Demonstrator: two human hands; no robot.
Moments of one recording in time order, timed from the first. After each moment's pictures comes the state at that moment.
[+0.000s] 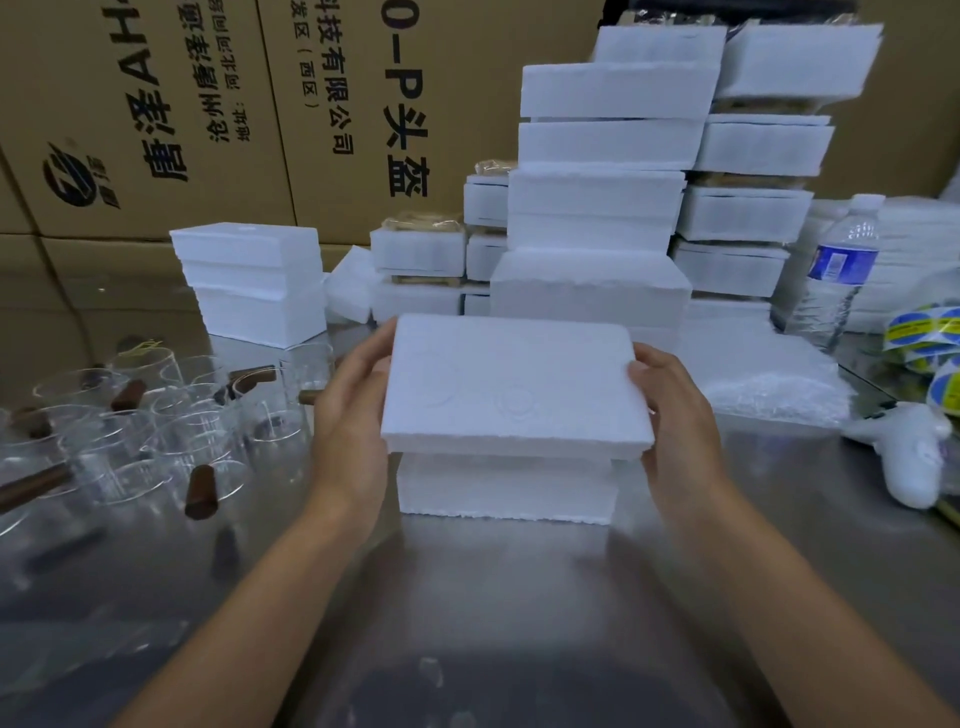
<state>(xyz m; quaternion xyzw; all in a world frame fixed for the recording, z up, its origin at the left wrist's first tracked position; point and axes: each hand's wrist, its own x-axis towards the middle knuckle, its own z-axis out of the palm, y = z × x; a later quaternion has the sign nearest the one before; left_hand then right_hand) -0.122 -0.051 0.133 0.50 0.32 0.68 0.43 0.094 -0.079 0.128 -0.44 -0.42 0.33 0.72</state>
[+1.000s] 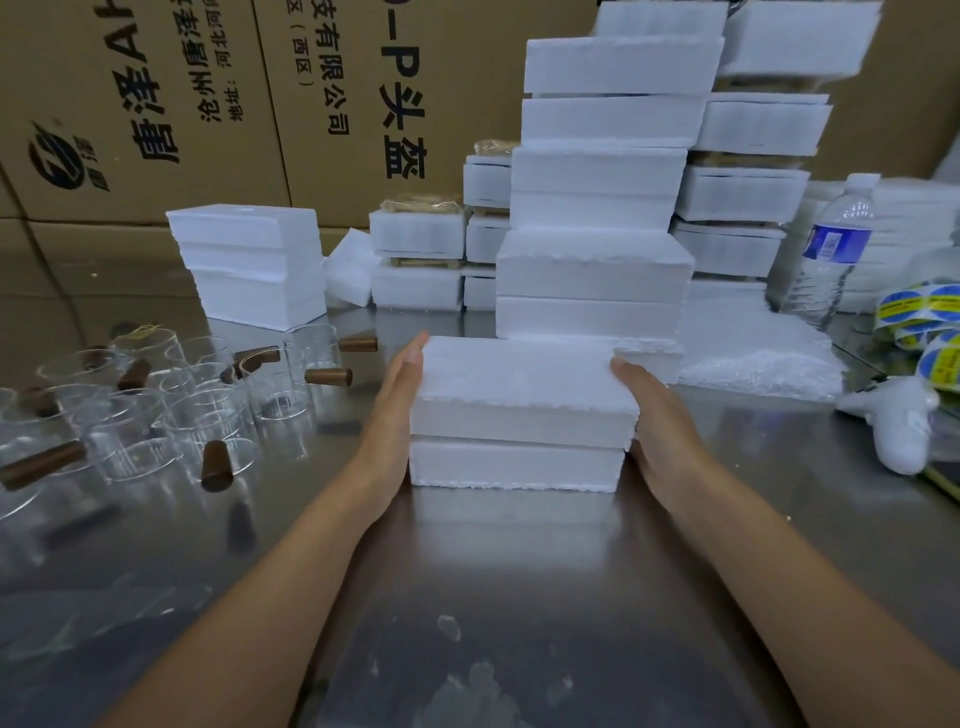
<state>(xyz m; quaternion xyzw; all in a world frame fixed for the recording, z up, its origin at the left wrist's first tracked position) -0.123 -0.029 0.105 0.57 0.33 0.53 0.53 0.094 -0.074 0.108 -0.55 -0.38 0.40 0.63</state>
